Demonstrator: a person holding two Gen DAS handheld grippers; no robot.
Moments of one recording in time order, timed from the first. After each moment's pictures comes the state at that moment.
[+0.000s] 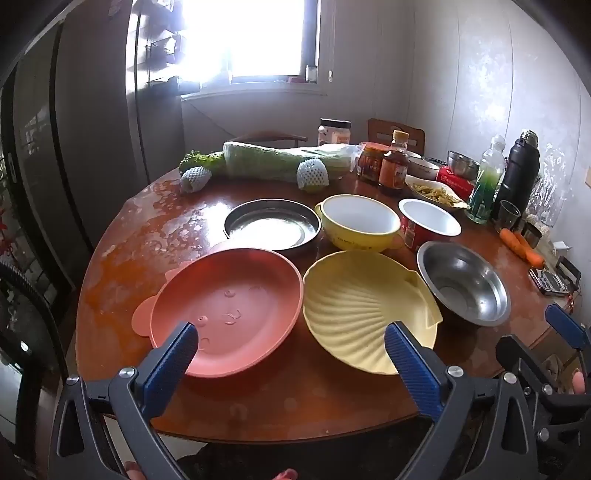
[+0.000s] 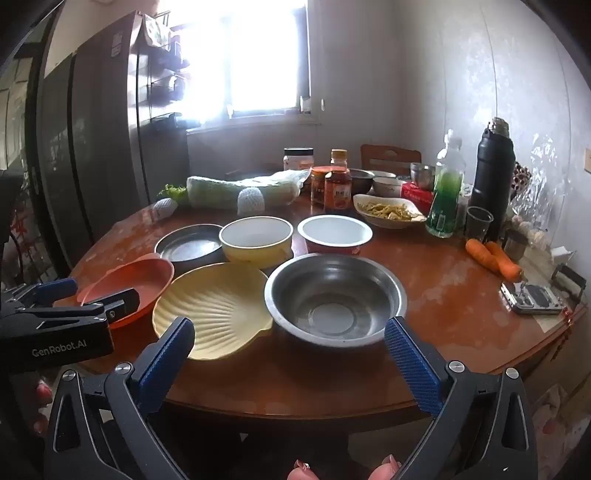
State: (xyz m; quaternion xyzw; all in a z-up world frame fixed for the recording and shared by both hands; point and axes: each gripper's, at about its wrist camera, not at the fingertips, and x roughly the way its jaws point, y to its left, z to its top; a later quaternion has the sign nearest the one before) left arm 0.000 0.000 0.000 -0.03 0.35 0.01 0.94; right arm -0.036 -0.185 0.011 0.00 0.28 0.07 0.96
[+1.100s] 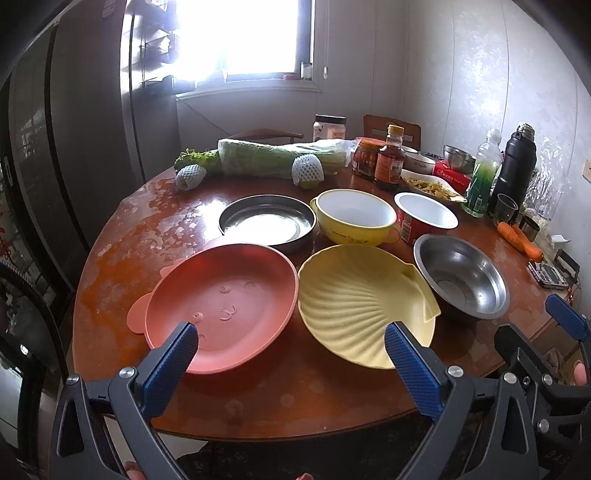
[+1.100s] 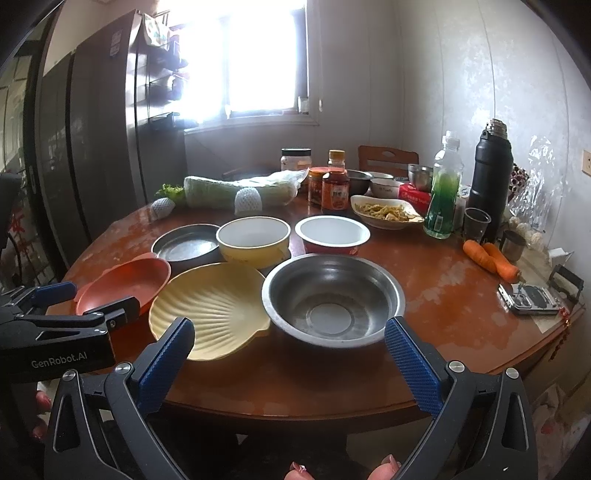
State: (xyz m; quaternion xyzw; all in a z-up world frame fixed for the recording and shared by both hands) left arm 0.000 -0.005 -0.003 -0.02 0.35 0.01 0.94; right arm -0.036 -0.182 0.009 -0.02 0.28 0.06 0.96
